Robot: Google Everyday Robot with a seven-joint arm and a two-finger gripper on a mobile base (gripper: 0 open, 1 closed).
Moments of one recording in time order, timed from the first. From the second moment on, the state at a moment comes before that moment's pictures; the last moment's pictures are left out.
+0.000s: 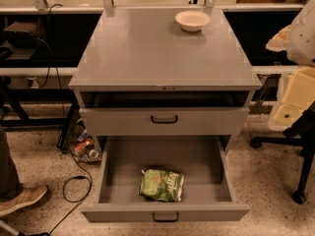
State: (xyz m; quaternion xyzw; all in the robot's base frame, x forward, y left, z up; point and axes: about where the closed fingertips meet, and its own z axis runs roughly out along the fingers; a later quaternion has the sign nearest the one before) arm 0.438 -0.216 0.980 -0.60 0.78 -0.04 0.17
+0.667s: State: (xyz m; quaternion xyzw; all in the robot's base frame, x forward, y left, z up) arm 0.447 -0.208 0.947 -0.60 0.78 0.00 0.16
